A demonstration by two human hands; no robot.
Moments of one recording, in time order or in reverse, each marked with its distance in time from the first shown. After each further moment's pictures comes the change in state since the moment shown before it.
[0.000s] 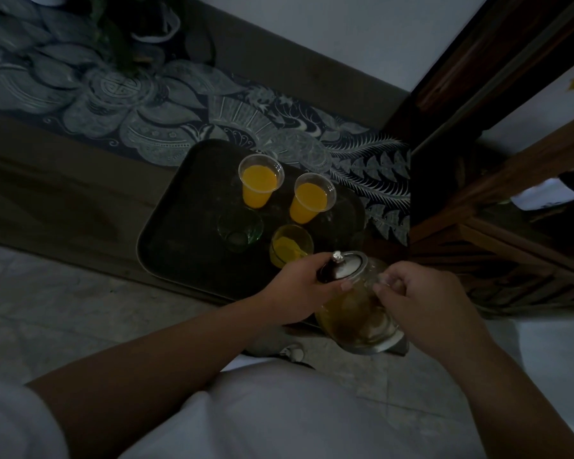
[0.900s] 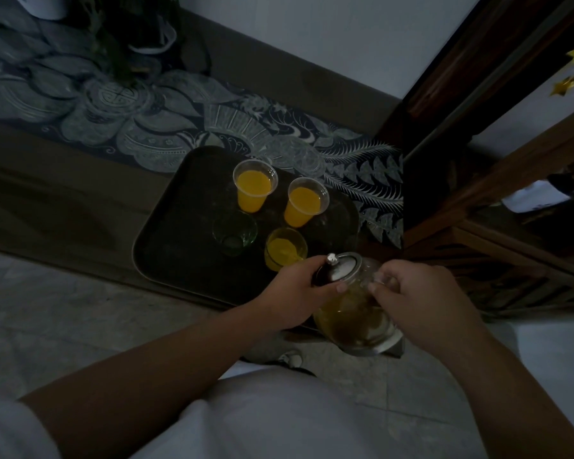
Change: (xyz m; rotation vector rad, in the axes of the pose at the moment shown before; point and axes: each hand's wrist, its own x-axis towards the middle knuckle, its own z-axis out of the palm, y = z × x) left_hand -0.005 0.000 0.008 -0.053 0.027 -0.011; right_hand -0.001 -0.001 -0.010 -0.088 -0.025 -0.054
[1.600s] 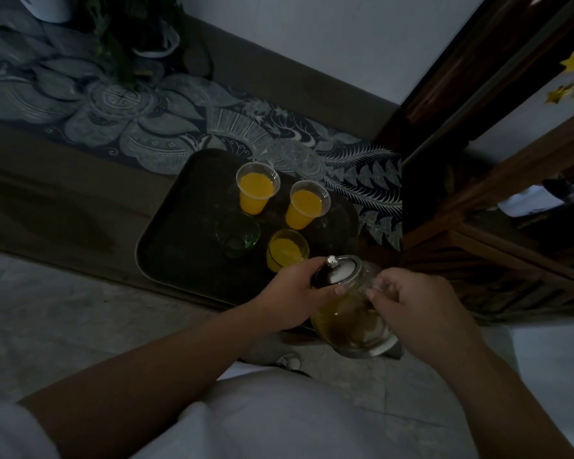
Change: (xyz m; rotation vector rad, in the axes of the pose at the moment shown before) left_hand -0.005 -0.003 -0.006 0.019 -0.012 0.035; right_hand -0.013 -0.005 0.007 0.046 0.032 -0.003
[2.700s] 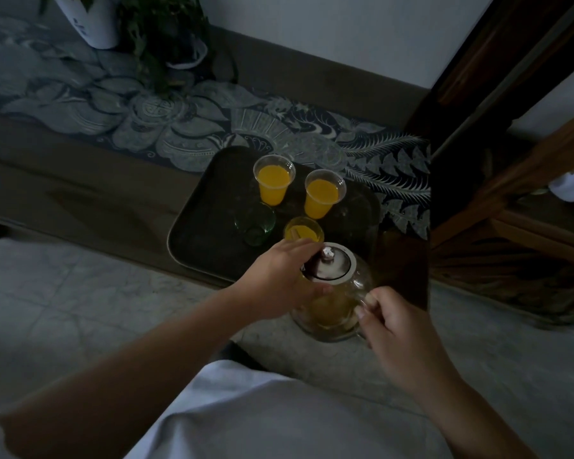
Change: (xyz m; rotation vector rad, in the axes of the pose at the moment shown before) left_hand -0.040 0.033 -0.018 0.698 0.086 0.132; right_hand -0.046 0.013 0.045 0.382 -0.070 -0.093
